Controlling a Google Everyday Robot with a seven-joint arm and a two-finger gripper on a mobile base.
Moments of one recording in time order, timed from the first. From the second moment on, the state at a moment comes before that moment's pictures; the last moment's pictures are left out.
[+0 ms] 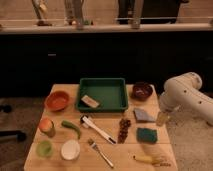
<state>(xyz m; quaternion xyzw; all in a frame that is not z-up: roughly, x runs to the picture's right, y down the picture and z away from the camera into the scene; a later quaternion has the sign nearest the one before) 0.284 0.131 0.746 -0.27 0.03 0.13 0.95</state>
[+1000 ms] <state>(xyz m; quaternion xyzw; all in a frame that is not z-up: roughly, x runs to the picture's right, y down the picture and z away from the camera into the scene) 0.264 0.135 0.816 -0.30 0.00 0.15 0.94</state>
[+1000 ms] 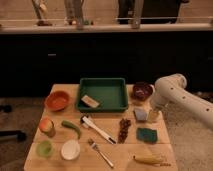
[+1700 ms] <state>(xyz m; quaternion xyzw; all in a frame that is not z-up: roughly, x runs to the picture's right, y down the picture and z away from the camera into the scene) 0.255 0.151 0.845 -0.30 0.01 0.13 0.94</state>
